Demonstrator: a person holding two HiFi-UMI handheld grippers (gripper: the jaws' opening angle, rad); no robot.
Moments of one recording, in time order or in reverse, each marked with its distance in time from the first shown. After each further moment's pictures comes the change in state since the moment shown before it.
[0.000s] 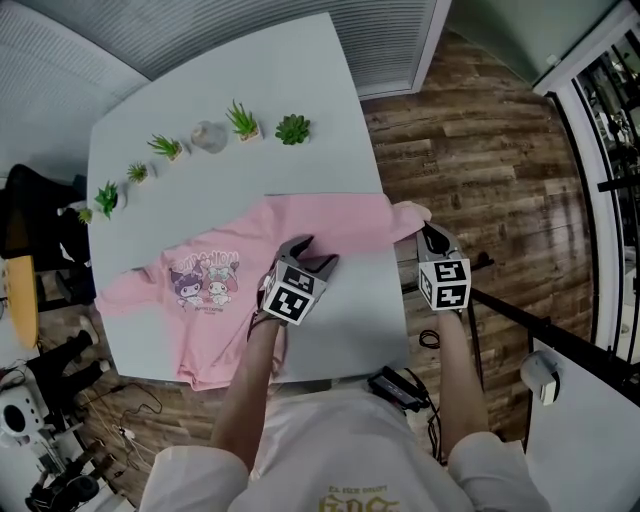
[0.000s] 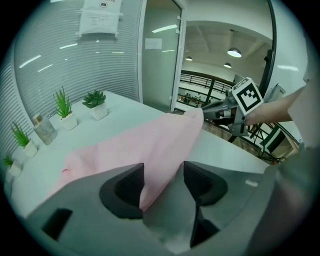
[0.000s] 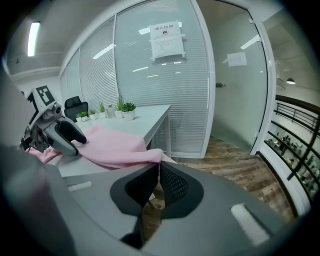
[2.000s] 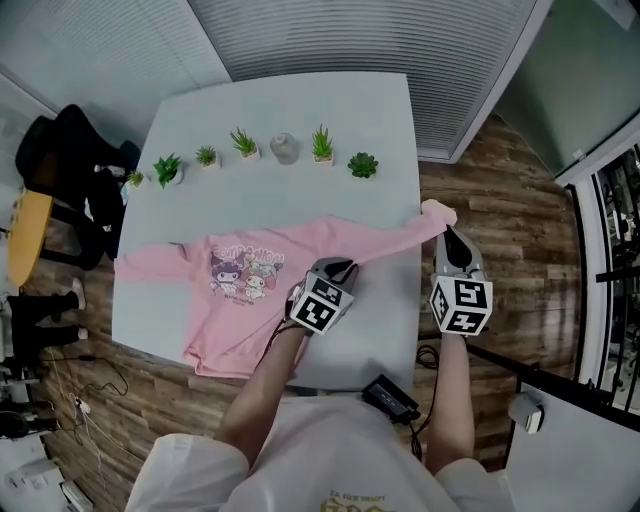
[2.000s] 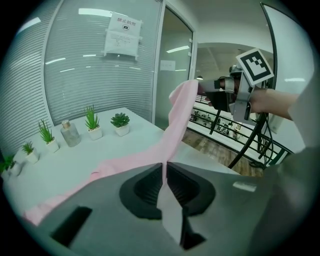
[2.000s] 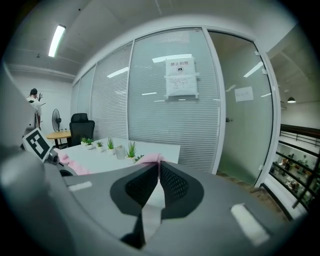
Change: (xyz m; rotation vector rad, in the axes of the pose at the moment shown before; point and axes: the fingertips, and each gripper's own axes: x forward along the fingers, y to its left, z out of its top) left arm -0.073 0.014 0.031 -0.127 -0.197 0.086; right arm -0.058 0.078 0.194 -0.104 -0.288 0.010
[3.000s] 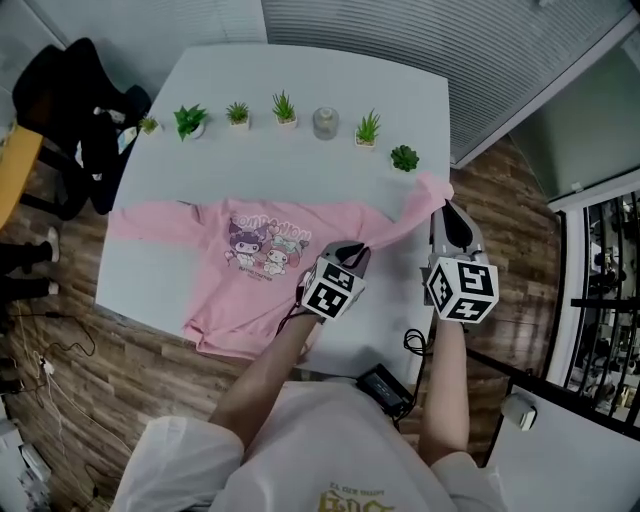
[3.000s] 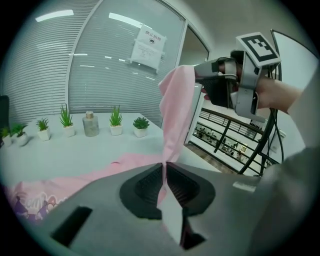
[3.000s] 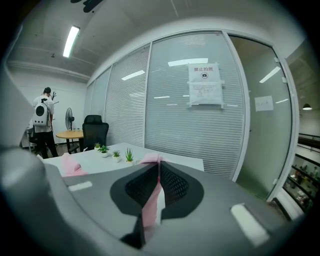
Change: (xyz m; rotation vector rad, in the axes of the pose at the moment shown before) left arm -0.040 0.045 -0.013 -0.179 -0.145 0.021; right arm 0.037 0.126 0.073 -0.079 -0.040 0.122
